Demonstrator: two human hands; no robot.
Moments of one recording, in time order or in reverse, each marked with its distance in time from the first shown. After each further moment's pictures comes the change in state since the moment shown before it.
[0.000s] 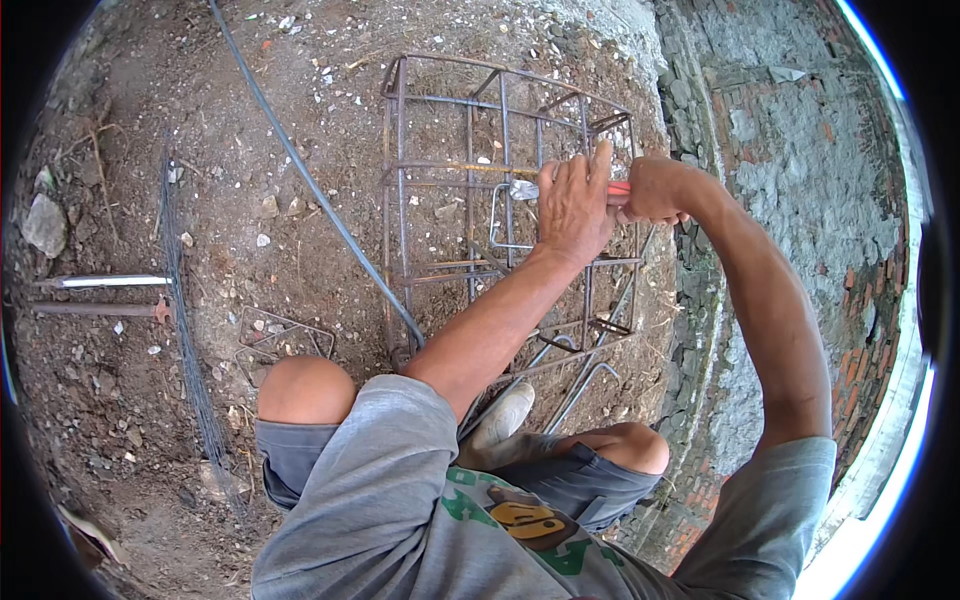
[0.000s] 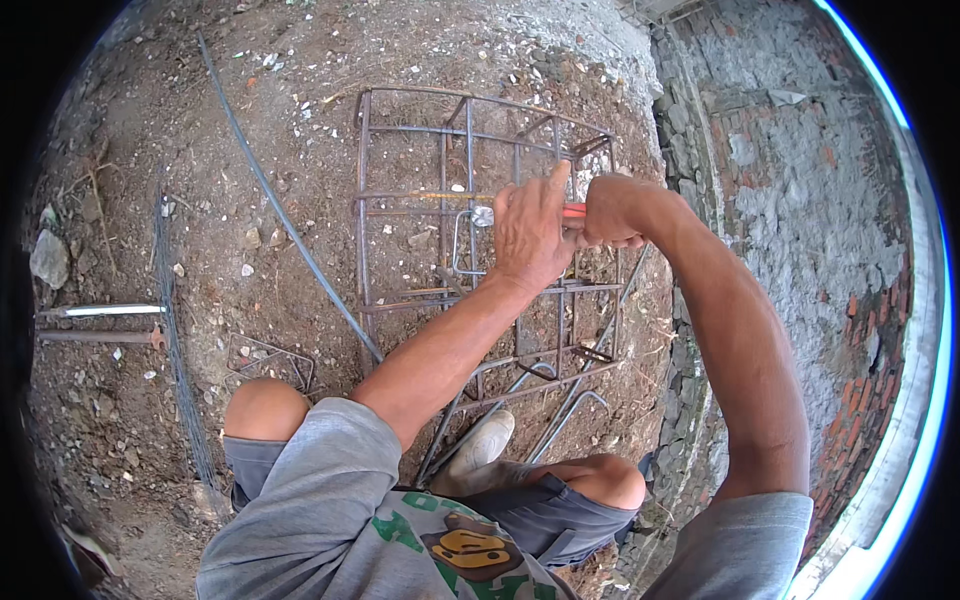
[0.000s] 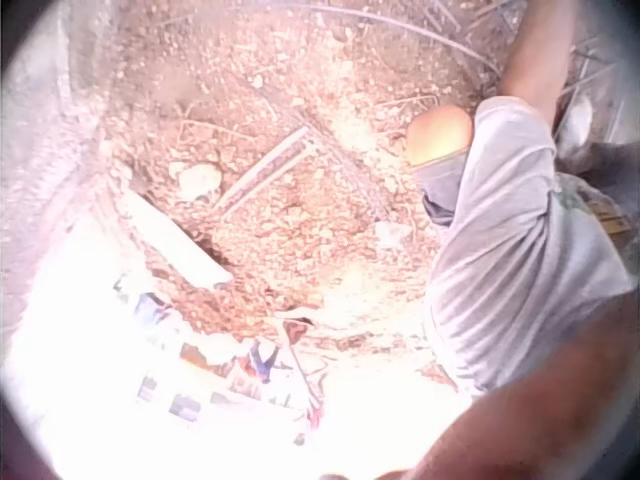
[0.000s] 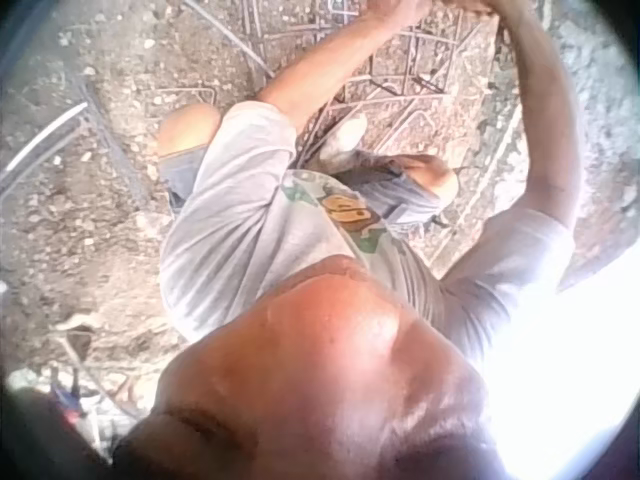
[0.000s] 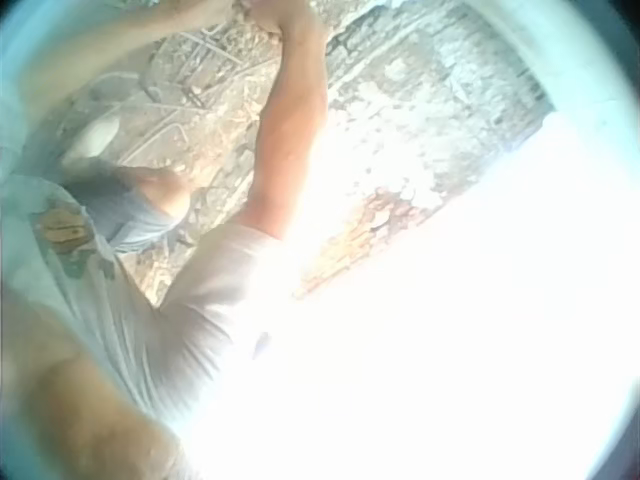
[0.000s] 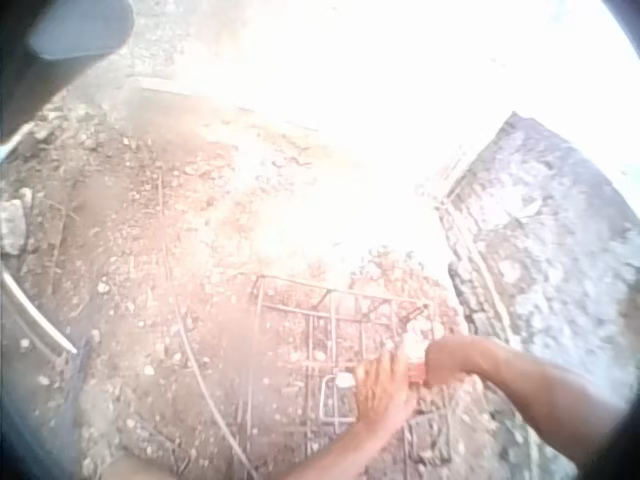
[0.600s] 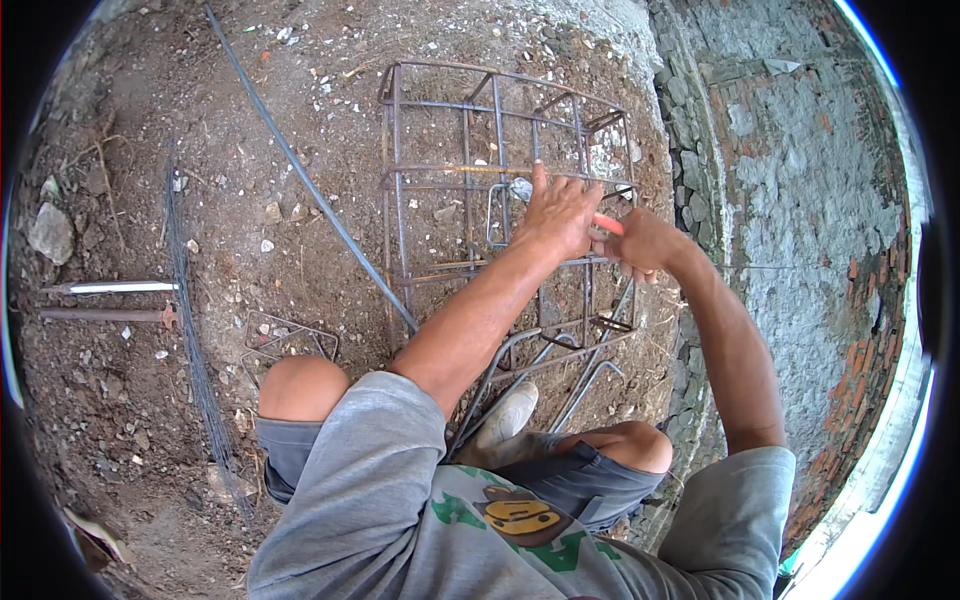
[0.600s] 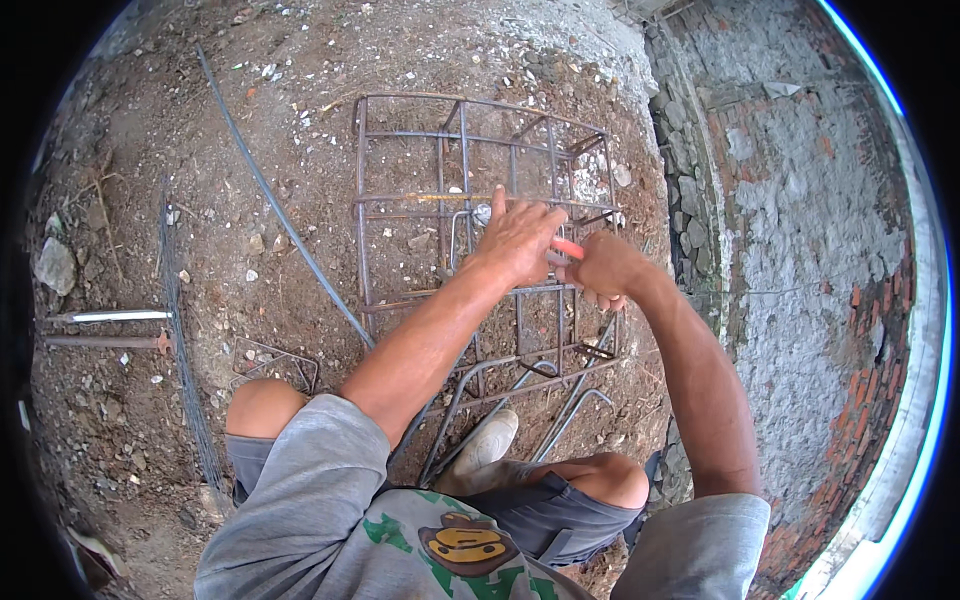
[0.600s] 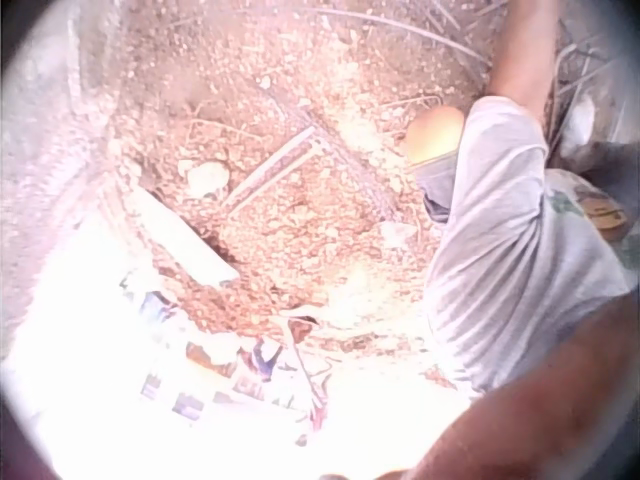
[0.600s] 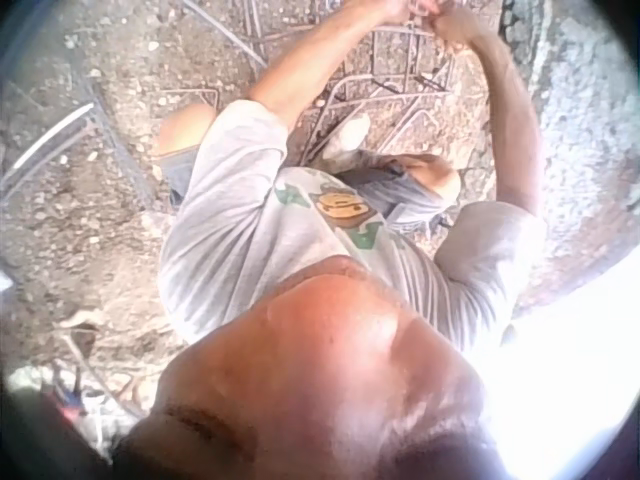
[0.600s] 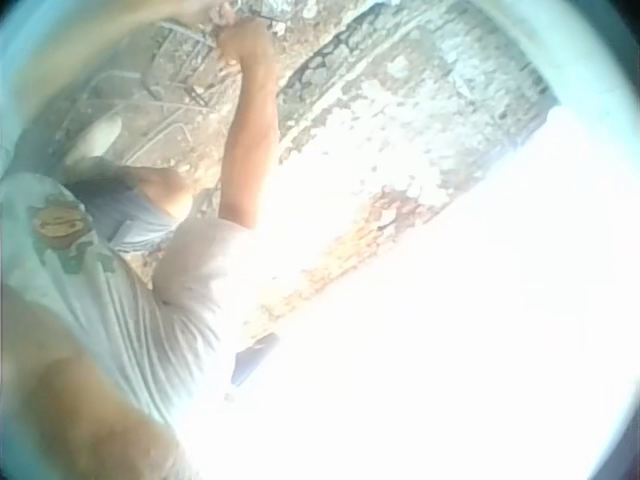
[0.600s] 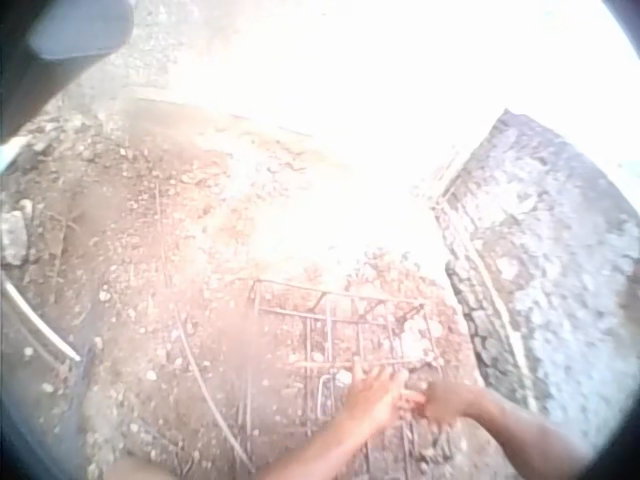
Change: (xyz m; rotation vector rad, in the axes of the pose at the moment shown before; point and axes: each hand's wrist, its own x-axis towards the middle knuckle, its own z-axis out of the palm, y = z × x) left_hand 0.006 -0.007 -0.018 0.182 -0.706 0.025; right_hand -0.024 -0.004 0.070 0.607 -0.099 0.036
